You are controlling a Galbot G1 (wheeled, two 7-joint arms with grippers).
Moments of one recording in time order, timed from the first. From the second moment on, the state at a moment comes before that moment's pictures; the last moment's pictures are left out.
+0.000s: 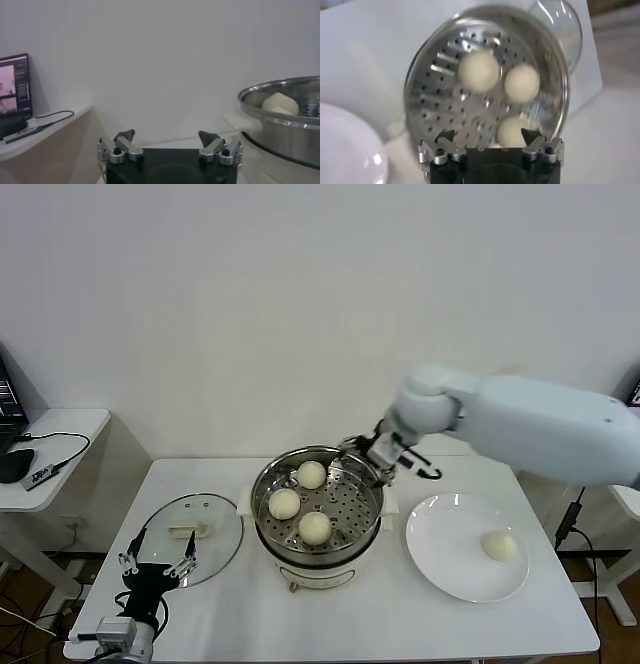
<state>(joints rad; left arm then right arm) 1.63 -1.33 -0.68 -2.11 -0.10 0.10 -0.03 0.58 0.79 -1.22 1.57 -0.01 -0.01 -1.00</state>
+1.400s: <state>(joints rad) 1.65 -1.32 -0.68 -2.10 -0.07 0.11 -0.03 -0.28 0.51 -0.50 1.30 -0.29 -0.15 -1.09</state>
